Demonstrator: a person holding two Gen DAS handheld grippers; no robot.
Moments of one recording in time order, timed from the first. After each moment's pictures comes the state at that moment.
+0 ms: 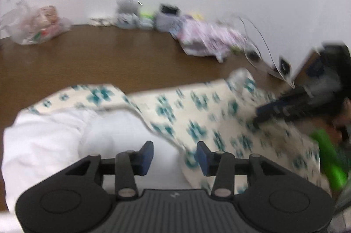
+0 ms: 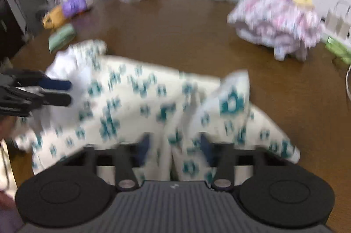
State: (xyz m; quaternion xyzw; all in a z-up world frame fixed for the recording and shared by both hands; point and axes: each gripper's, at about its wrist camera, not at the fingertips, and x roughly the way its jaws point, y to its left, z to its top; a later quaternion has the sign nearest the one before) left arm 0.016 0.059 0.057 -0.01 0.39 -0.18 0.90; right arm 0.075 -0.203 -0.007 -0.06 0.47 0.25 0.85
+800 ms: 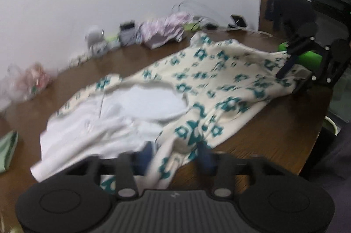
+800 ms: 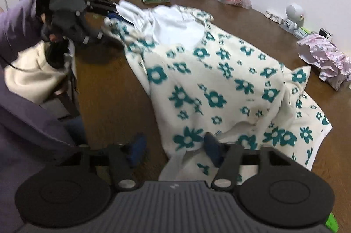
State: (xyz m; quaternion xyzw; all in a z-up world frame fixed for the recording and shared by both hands) left arm -0.098 0.102 0.027 0.15 0.30 -0.25 0.91; right arm -0.112 -0.181 -0.018 -0.21 0.35 0.39 0.83
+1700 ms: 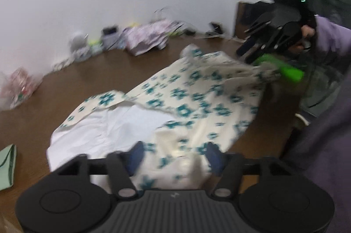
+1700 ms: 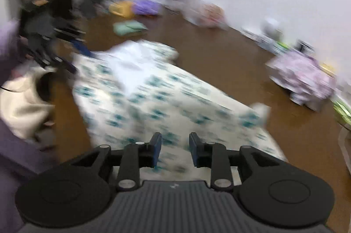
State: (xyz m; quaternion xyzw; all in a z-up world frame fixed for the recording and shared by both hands) left arm -0.099 0.141 0.076 0.17 0.29 -0.35 0.87; right arm -0.041 -0.208 0.041 -0.16 0.32 0.42 0.84
